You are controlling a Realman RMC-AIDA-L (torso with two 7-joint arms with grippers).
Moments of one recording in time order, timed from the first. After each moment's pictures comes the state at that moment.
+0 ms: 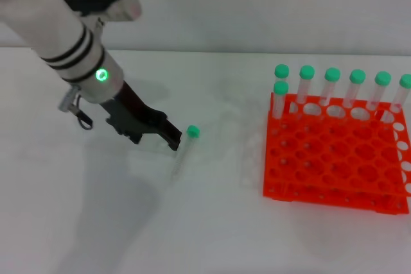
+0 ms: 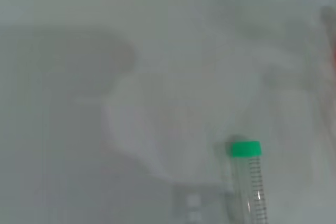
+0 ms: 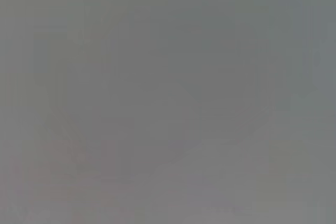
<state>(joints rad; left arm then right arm) -1.38 -2.06 2.85 -0.51 0.66 1.31 -2.45 0.38 2.02 -0.47 -0.04 2.32 1.19 -2.75</state>
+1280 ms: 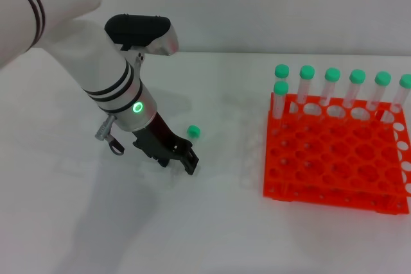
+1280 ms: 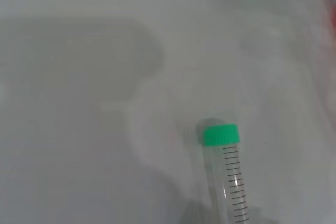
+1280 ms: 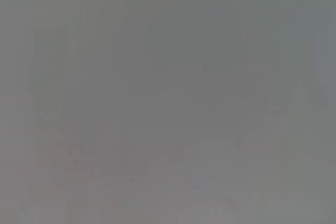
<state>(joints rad) -1.35 -2.08 2.85 -0.27 0.75 1.11 -2.55 0.37 2.02 -0.47 -0.04 2.32 1.18 -2.75</state>
